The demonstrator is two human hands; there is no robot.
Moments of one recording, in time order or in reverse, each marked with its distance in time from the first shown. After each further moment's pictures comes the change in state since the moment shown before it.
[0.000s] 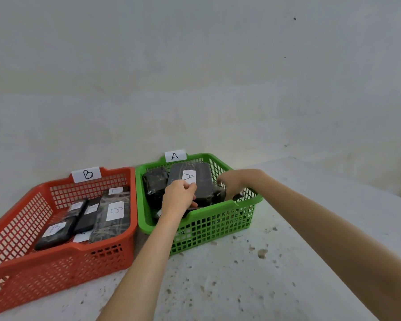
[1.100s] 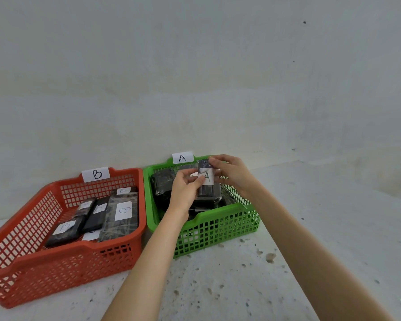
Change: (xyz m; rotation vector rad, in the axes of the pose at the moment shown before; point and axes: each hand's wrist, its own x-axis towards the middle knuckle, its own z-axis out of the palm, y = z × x) left_hand -0.003 0.011 -0.009 -0.742 -0.037 -0.083; right_hand -0.016 -0.034 0.003 1.480 0.536 -0.234
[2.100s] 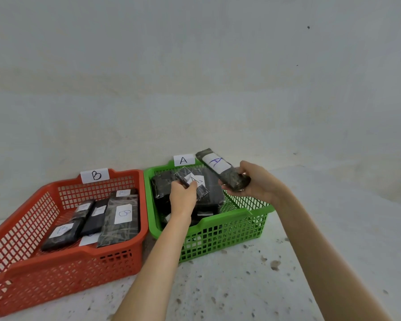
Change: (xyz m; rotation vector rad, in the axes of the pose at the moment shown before) left_hand 0.011 -0.007 -0.002 0.046 0.177 -0.124; right_hand -0.017 -0.014 -0.028 0.242 -0.112 0.335
